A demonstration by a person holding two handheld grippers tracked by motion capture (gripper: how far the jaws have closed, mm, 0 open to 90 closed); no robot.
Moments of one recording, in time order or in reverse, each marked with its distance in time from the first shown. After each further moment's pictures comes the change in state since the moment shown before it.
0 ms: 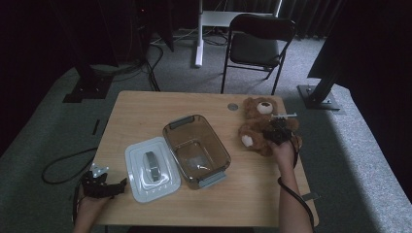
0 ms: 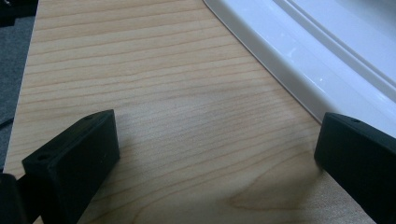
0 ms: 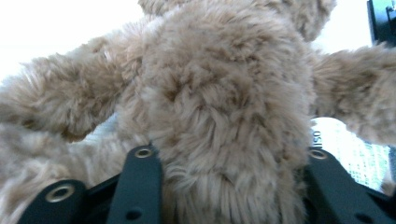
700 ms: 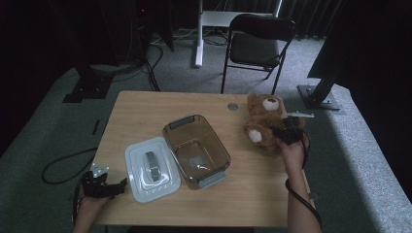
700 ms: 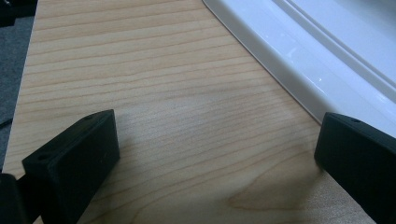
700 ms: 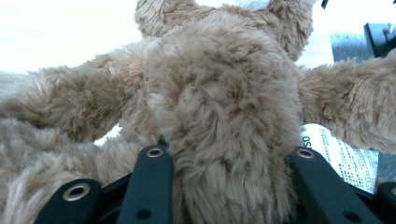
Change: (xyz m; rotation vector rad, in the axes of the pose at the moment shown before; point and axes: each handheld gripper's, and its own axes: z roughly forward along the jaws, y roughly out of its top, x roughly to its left) left arm -0.001 0.000 0.000 0.001 0.000 -0.001; right arm -0.008 0.002 -0.055 -0.125 0.045 0.036
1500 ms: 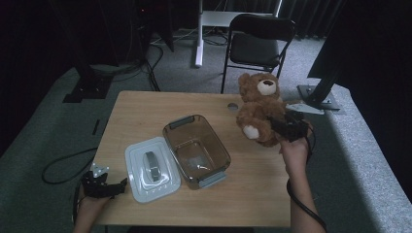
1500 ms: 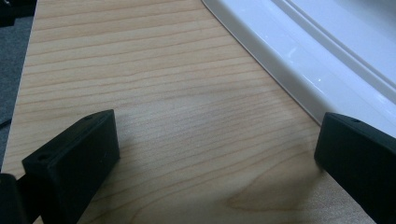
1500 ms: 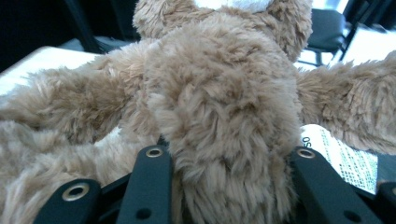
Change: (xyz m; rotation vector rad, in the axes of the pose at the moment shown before) left arm -0.001 0.000 0.000 -0.003 0.001 -0.004; right arm 0.055 0.031 -0.089 -0.208 0.083 -0.101
